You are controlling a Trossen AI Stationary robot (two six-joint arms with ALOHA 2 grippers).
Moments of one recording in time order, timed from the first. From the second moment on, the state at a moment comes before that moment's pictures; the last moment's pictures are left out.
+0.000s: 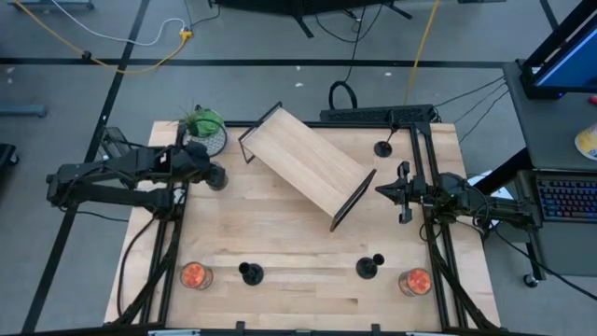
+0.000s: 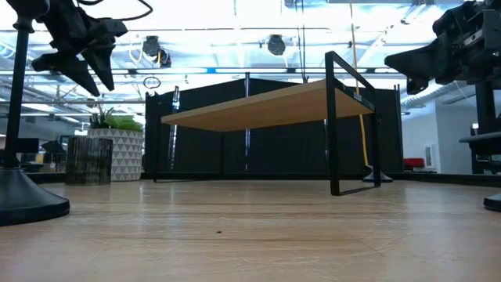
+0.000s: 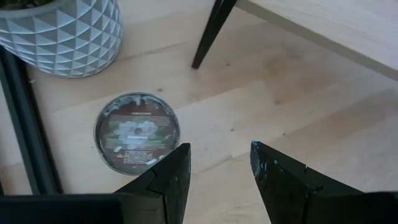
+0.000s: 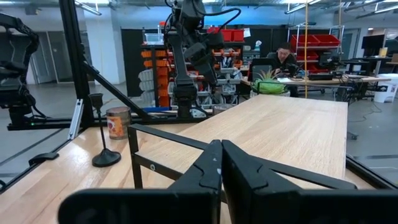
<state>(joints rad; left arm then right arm) 0.19 0.82 0.85 -1.07 -0.32 -0.98 -0.14 0.00 0.03 0.08 -0.08 0.04</state>
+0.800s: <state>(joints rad) 0.21 0.82 0.85 -1.09 -0.31 -0.99 -0.14 0.00 0.03 0.08 -0.08 0.04</state>
